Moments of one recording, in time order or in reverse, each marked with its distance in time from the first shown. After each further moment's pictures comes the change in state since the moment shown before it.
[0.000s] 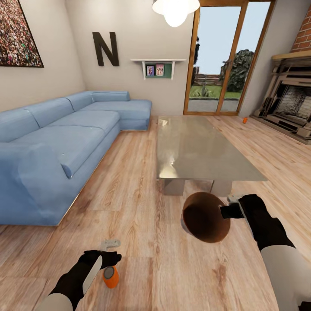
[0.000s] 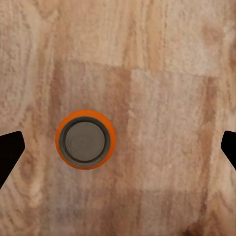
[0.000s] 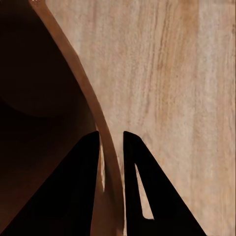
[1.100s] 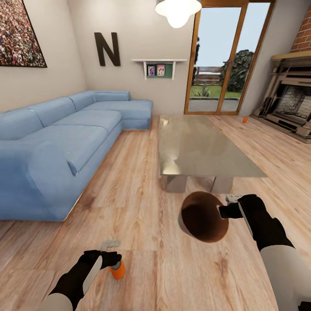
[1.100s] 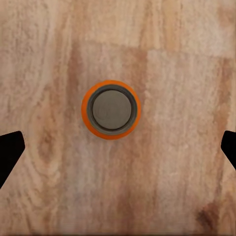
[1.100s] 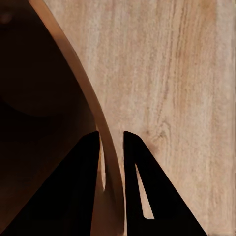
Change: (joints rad) left arm 0.000 0.000 0.000 0.000 0.000 0.000 0.000; right arm 0.000 0.003 0.002 0.000 -0.028 0.004 0.002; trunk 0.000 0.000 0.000
